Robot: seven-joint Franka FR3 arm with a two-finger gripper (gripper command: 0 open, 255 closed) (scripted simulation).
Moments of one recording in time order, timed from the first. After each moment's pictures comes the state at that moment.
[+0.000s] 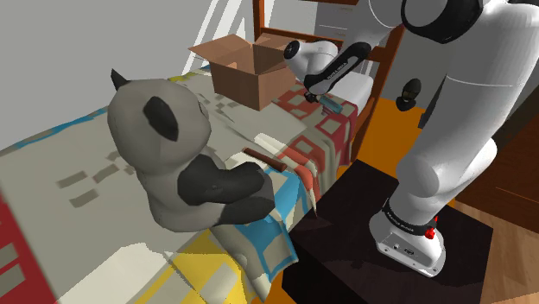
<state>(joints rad) -0.34 0.18 0.02 -2.13 -1.03 2.21 0.57</state>
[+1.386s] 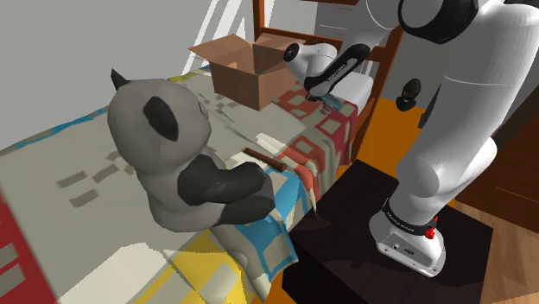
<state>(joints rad) -0.34 0.20 0.02 -2.13 -1.04 2.22 0.59</state>
